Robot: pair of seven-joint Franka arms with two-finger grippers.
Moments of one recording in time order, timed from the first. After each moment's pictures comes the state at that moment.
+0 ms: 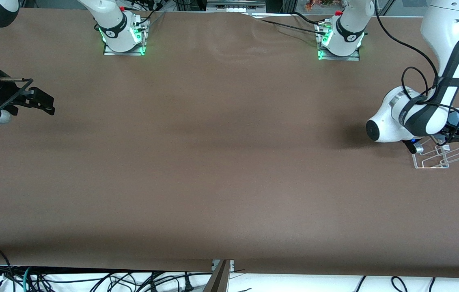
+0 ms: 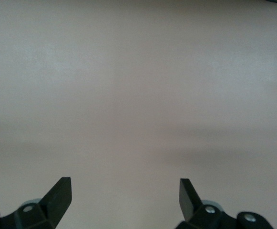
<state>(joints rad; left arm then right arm) 0.33 0.44 -0.33 -2.11 1.44 1.49 0.33 0.04 0.09 0.03 -1.53 -0.04 1.61 0.03</state>
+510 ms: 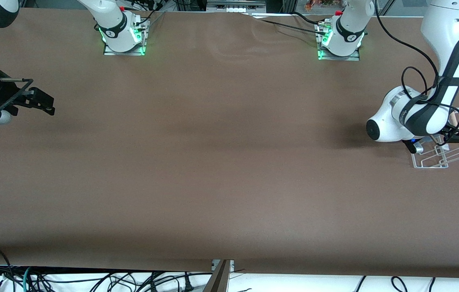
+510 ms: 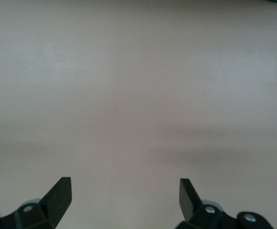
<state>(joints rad) 0.33 0.43 -0.33 -2.11 1.44 1.49 0.33 0.04 0.10 0.03 -1.53 -0.04 1.61 0.03</state>
